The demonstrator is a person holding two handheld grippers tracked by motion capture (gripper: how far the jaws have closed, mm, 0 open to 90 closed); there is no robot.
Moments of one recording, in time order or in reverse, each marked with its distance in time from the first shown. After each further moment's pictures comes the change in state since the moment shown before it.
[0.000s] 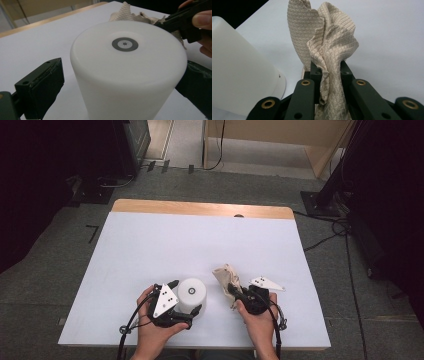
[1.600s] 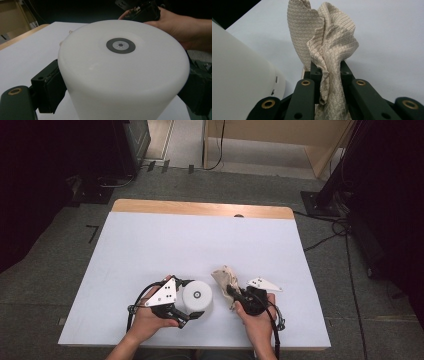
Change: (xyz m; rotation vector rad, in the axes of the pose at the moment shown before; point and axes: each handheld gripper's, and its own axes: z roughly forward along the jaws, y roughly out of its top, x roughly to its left) left arm 0.036 0.007 0.020 -0.099 -0.496 0.242; right arm 0.003 -0.004 0.004 0.017 -0.009 -0.015
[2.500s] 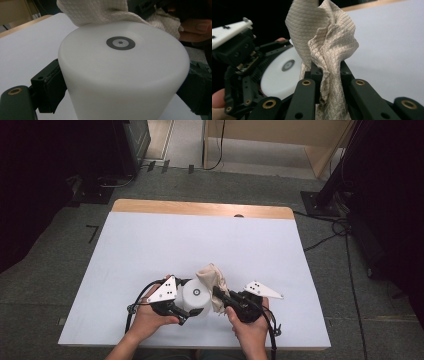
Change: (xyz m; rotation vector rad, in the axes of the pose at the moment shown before) left arm 0.007 -0.011 0.004 0.007 0.023 -0.065; right arm 0.044 0.010 -0.024 -0.137 0.232 0.049
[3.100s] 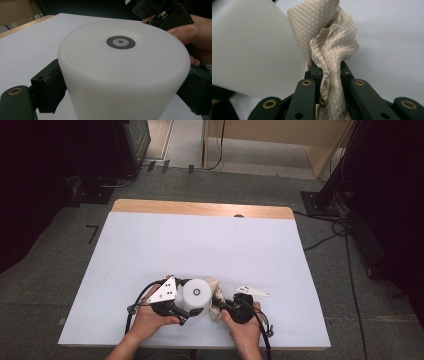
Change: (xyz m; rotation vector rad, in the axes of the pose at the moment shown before) left arm -0.001 -0.001 0.001 -0.006 0.011 -0.005; right arm -0.025 -0.032 0.028 0.187 -0.081 0.122
